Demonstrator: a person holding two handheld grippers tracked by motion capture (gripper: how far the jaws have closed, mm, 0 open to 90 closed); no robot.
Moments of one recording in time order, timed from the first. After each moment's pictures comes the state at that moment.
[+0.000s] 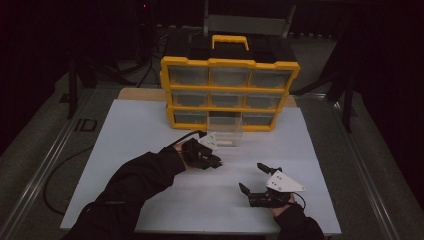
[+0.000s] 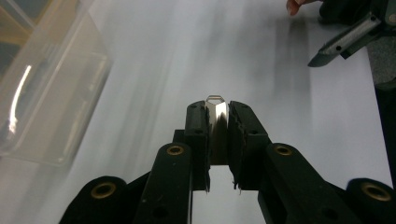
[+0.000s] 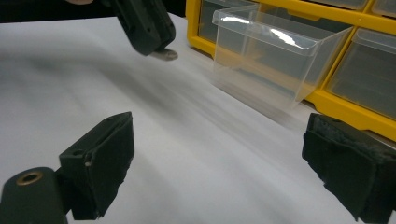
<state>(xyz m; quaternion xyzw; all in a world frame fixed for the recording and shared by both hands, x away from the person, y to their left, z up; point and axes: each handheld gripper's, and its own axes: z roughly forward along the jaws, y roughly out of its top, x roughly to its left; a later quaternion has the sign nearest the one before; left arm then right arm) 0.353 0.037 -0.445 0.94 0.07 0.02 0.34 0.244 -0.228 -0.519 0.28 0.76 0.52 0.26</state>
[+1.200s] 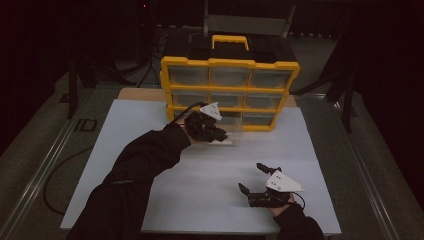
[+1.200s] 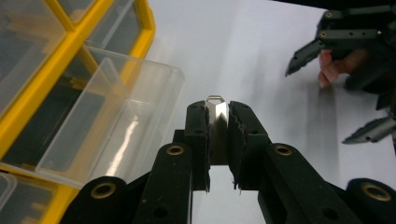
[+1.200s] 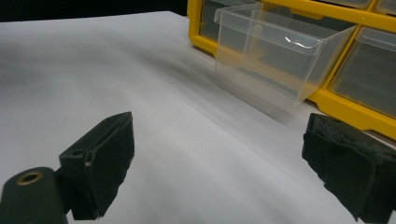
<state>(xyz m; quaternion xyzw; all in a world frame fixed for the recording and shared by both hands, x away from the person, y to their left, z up) 0.399 0.031 -0.394 0.92 0.10 0.04 0.38 0.245 -0.227 -0.519 0.28 0.76 0.52 0.25</state>
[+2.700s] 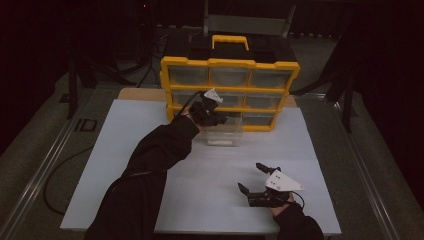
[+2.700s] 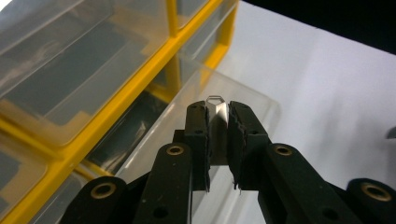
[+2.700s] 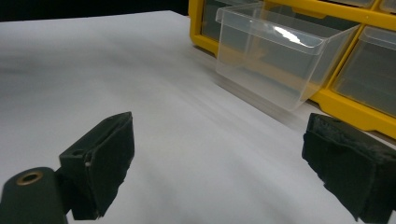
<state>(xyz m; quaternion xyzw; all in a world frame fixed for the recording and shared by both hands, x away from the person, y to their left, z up) 0.449 0.022 -0.415 0.88 0.24 0.07 0.40 0.246 -0.226 -0.519 0.28 0.76 0.52 0.25</state>
